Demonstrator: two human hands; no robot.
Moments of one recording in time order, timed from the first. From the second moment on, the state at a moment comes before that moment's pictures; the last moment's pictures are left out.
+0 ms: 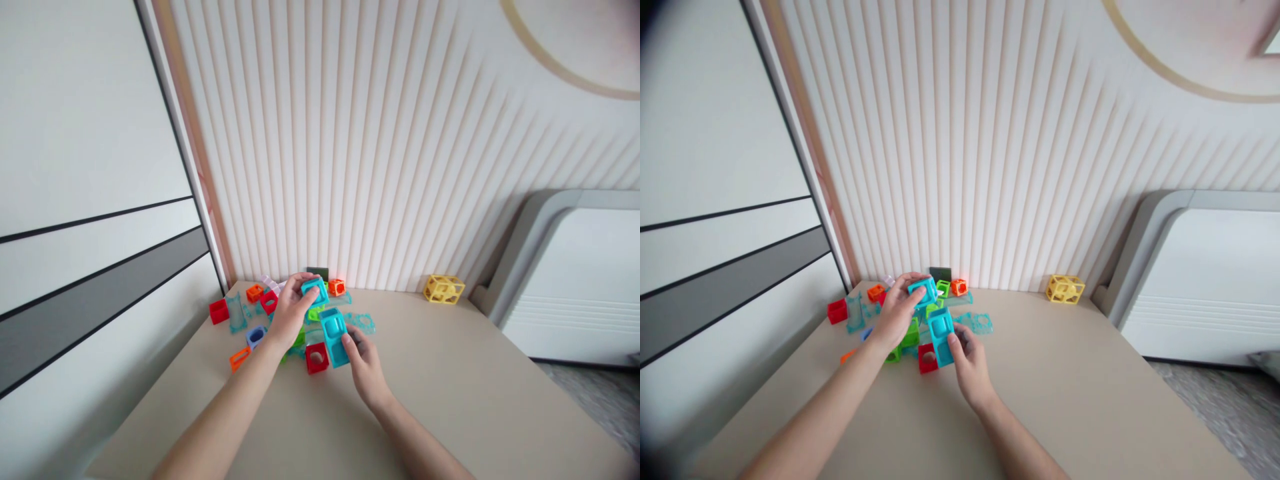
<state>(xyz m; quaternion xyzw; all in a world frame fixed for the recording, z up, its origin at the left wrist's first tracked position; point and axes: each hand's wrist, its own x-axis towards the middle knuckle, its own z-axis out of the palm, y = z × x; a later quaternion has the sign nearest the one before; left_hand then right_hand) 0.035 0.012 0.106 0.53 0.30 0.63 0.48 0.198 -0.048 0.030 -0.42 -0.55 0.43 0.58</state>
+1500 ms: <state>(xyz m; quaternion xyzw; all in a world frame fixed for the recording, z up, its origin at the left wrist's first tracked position) 0.064 0.033 0.107 0.56 0.29 0.39 0.67 0.213 -0.036 0.027 -0.47 -0.46 0.35 0.67</state>
